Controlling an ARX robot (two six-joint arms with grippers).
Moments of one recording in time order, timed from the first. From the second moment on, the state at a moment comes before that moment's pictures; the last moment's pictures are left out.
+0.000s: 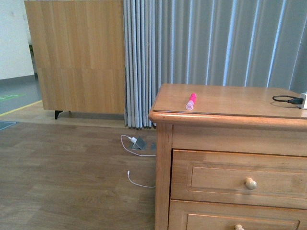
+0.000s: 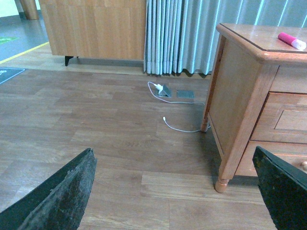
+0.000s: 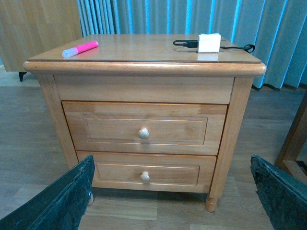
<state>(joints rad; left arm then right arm) 0.00 0.00 0.02 0.00 0.00 0.00 0.00 0.00 0.01 0.00 0.00 0.00</state>
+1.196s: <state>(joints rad) 0.00 0.00 0.02 0.00 0.00 0.00 0.00 0.00 0.01 0.00 0.00 0.00</state>
